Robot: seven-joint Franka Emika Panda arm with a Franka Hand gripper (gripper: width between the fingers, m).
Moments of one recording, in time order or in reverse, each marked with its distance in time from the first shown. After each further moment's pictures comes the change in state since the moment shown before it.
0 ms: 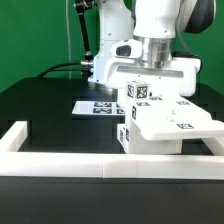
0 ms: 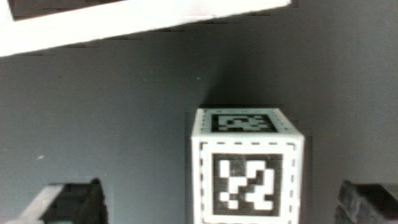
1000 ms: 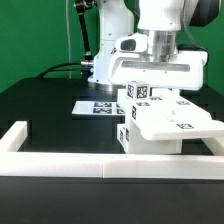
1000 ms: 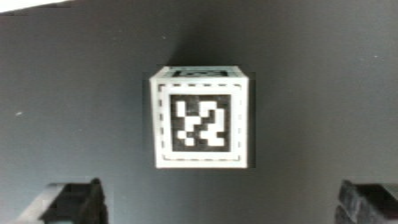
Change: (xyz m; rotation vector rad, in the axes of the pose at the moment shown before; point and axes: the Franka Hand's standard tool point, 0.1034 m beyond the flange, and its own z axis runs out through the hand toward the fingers) arm 0.013 -0.012 -0.016 0.026 0.016 -0.010
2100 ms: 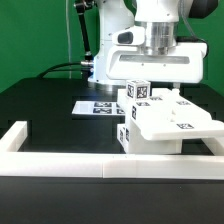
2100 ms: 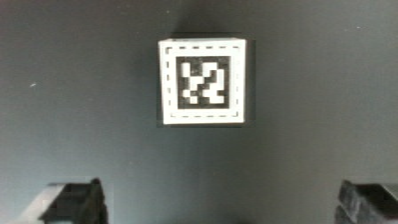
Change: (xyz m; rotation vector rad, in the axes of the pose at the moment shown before) arm 0.010 0.003 -0.015 0.024 0.005 0.004
